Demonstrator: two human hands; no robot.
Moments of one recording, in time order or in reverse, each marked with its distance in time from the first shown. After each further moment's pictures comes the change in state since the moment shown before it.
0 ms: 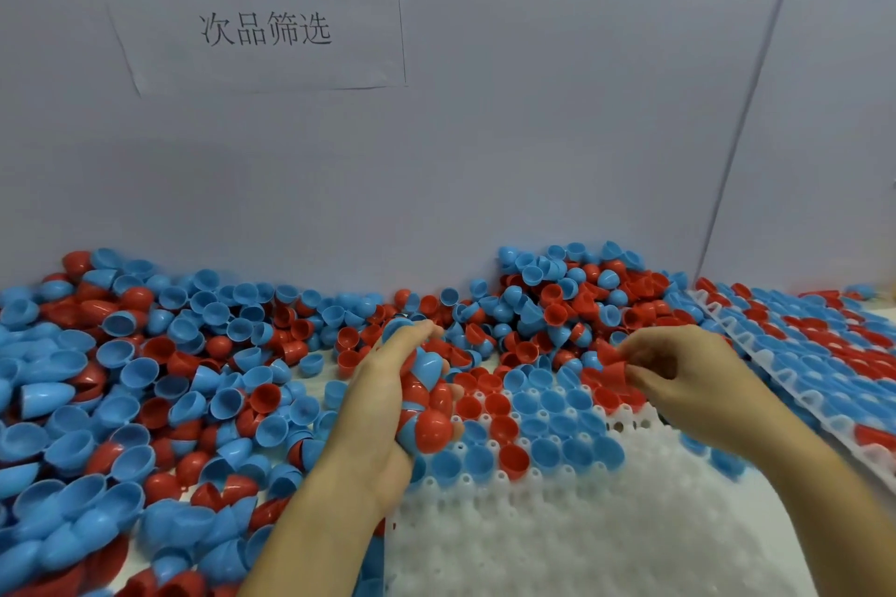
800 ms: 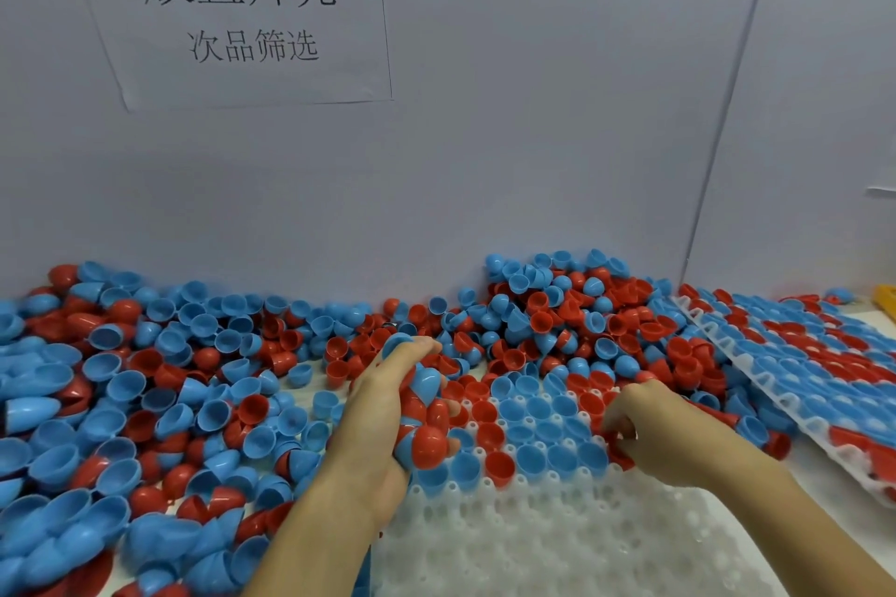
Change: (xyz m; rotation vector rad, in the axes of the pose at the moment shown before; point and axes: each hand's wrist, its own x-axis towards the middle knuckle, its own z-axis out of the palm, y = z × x) left_hand -0.003 -0.007 0.008 0.040 0.018 0.032; right_hand 0.007 0.039 0.030 -0.497 -0.426 0.064
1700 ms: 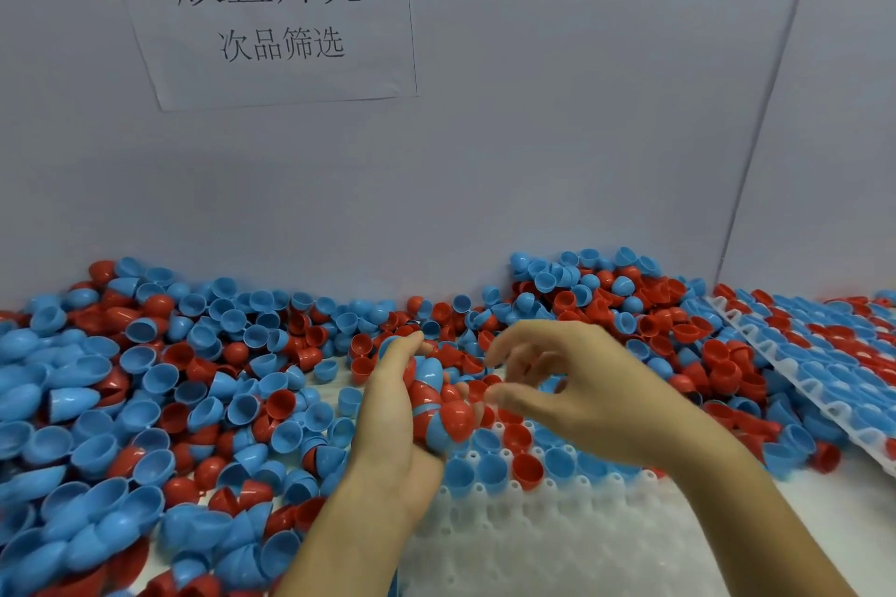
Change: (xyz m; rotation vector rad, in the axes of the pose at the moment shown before) left_hand 0.006 -0.001 -0.004 -0.273 0.060 -0.032; right_hand -0.037 -0.119 -0.063 0.588 0.200 -0.446
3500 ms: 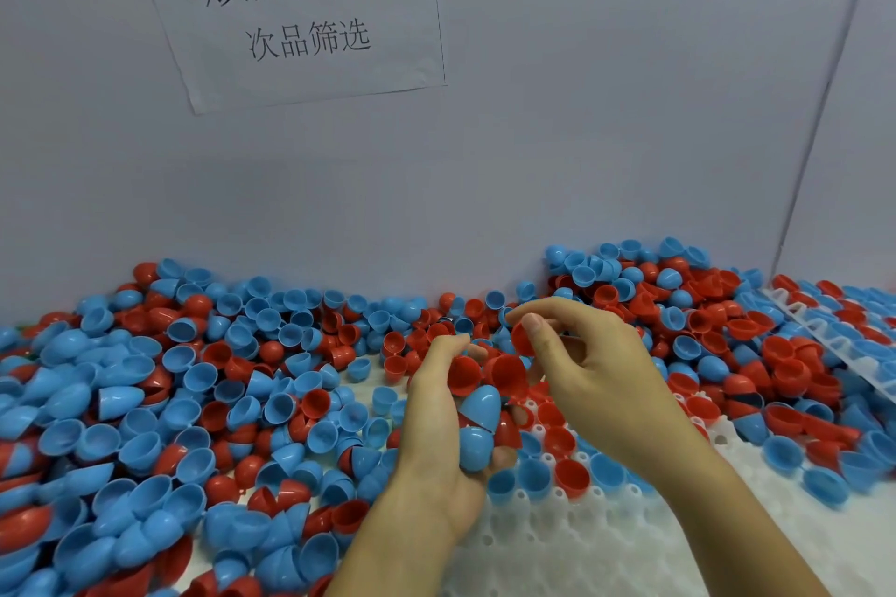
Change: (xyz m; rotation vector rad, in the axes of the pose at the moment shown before) left_hand -0.006 0.000 0.004 0.145 0.003 -0.063; right_hand 0.026 0.005 0.041 0.240 0.425 -0.051
